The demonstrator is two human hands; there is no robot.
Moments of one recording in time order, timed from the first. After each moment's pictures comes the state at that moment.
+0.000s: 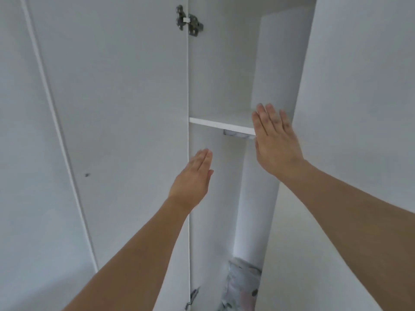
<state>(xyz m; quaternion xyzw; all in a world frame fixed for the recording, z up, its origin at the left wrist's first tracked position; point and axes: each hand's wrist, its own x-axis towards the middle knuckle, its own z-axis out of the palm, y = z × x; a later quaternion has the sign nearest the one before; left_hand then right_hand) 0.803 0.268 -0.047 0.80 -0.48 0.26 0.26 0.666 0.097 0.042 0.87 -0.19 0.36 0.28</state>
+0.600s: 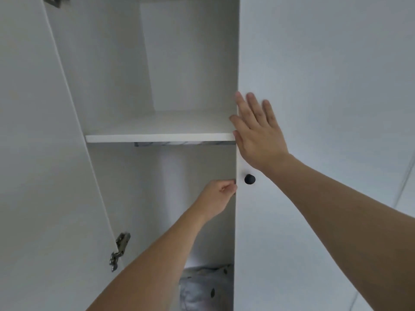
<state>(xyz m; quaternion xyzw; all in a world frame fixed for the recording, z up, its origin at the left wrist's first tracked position) 0.794 0.095 -0.081 0.54 -0.67 -0.30 0.41 0.650 0.056 0.037 0.77 -0.38 0.34 0.37</state>
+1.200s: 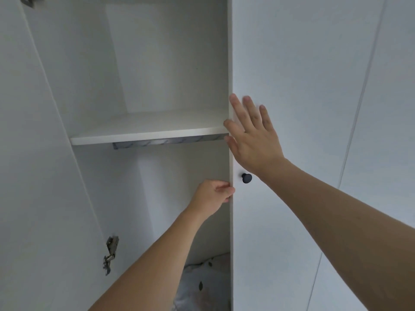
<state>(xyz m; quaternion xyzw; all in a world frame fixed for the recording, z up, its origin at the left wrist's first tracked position) 0.782 0.147 -0.078 0.49 -0.65 -0.38 0.44 0.637 0.138 0.029 0.74 -0.45 0.33 0.37</state>
